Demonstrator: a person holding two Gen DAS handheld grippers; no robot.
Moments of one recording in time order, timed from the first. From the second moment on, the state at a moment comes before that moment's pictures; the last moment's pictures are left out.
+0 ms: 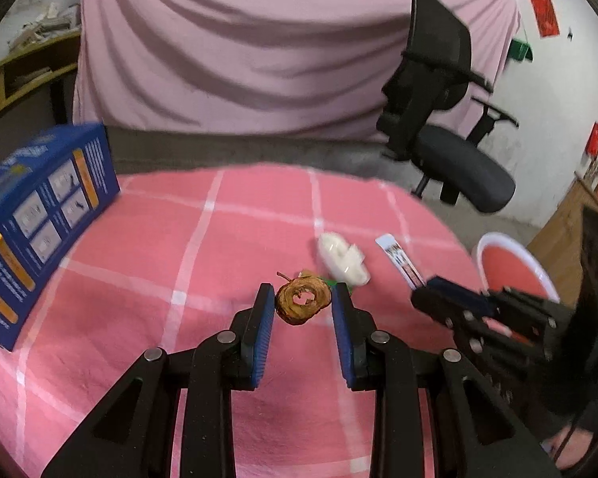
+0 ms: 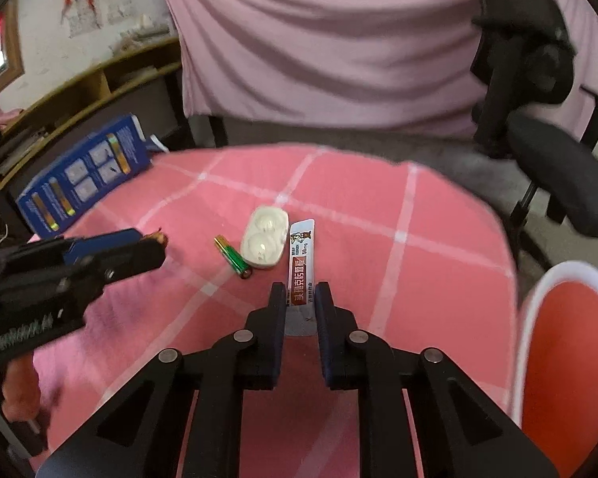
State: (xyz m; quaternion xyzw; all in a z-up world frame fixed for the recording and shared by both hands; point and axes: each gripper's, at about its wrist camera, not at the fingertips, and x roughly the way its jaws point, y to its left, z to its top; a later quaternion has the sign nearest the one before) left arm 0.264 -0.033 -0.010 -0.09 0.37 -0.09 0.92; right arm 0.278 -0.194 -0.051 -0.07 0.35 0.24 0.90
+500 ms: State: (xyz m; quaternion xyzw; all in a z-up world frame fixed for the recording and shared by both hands) left arm 0.218 -0.072 0.055 -0.07 0.21 -0.10 0.97; right arm 0.201 -0.266 0.013 -0.01 0.09 0.18 0.98
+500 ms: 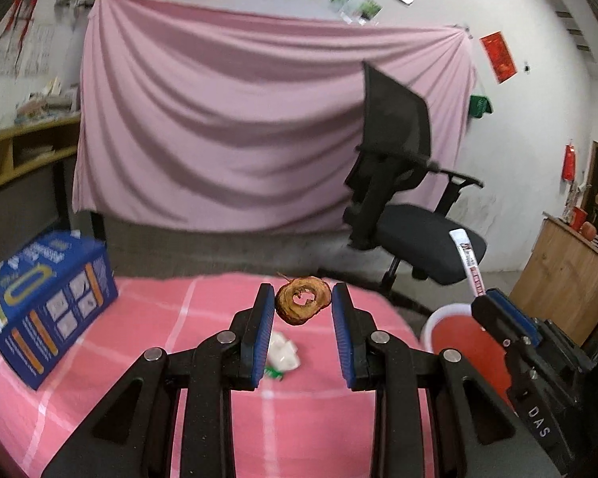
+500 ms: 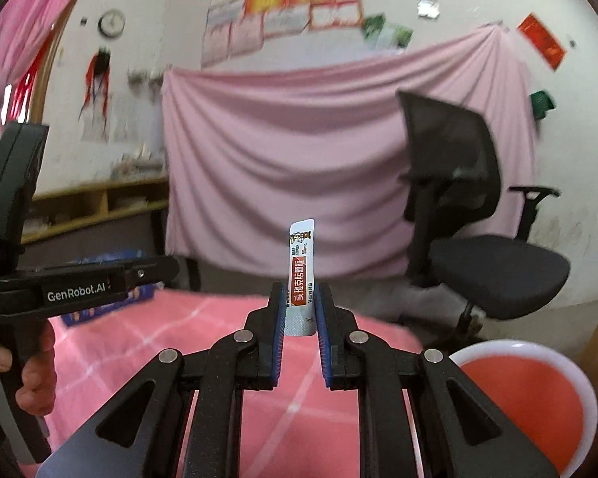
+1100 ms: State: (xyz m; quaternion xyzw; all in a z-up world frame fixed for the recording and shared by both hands) left arm 0.206 -0.182 0.087 0.02 0.12 -0.20 0.97; right arm 0.179 -0.341 0.035 0.06 0.02 0.08 0.99
